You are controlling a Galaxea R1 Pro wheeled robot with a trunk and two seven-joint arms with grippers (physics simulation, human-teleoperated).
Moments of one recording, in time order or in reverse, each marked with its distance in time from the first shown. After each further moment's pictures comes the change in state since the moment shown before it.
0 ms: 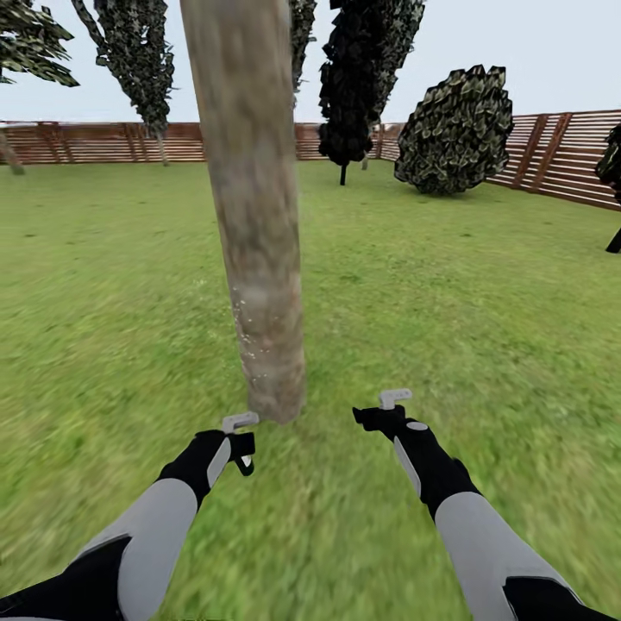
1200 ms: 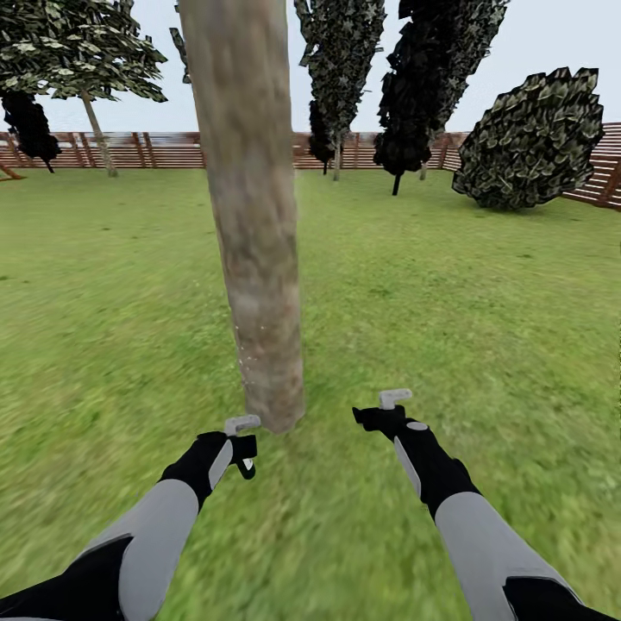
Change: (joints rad) left arm 0.000 -0.003 -0.003 0.016 0.000 0.001 0.003; right arm 0.000 0.000 0.000 0.000 -0.001 0.000 0.000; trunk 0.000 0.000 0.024
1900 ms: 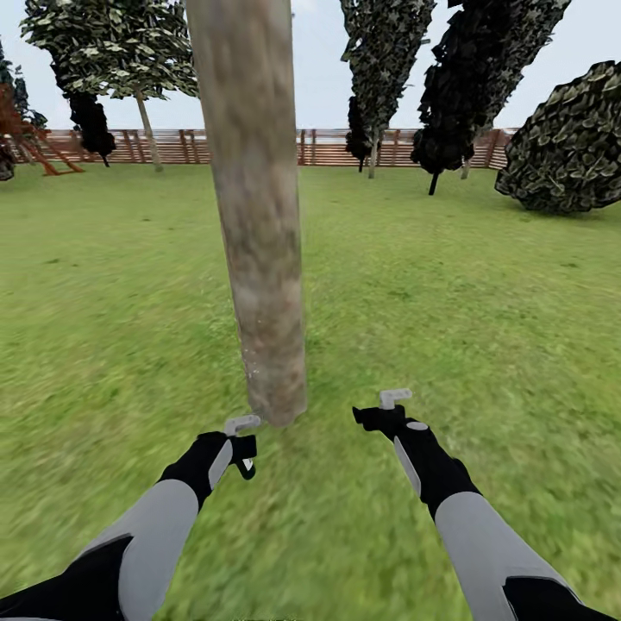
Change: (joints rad) left arm 0.000 0.001 0.001 0.001 -0.001 0.000 0.000; right arm -0.001 0.000 0.000 0.001 0.000 0.000 0.000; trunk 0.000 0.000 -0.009
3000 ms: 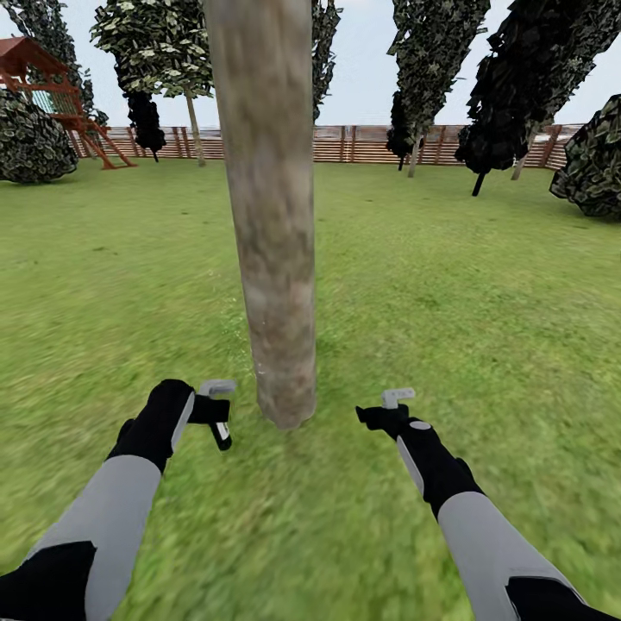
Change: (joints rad) left arm -0.017 0.141 -0.231 -0.399 -0.005 0.482 -0.281; right arm 0.001 -0.010 -0.004 -0.007 0.006 0.003 -0.006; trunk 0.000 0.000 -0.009
